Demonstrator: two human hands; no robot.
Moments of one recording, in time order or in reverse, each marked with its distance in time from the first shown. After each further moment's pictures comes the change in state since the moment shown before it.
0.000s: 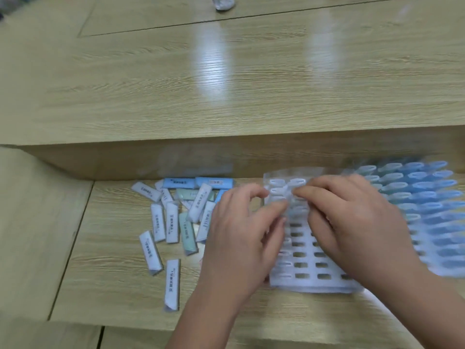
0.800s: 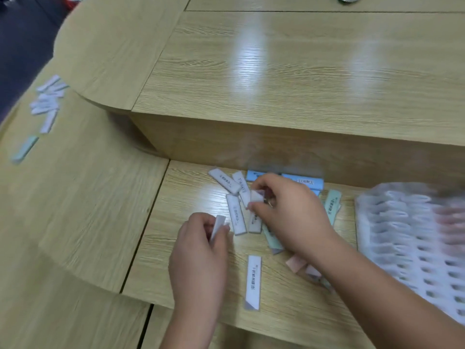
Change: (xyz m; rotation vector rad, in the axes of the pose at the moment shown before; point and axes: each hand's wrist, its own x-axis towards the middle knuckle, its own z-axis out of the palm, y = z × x) left_hand -0.076 -0.120 -0.086 -0.041 0.204 -0.897; right_hand 0.084 -0.160 0.124 0.321 -0.432 0.251
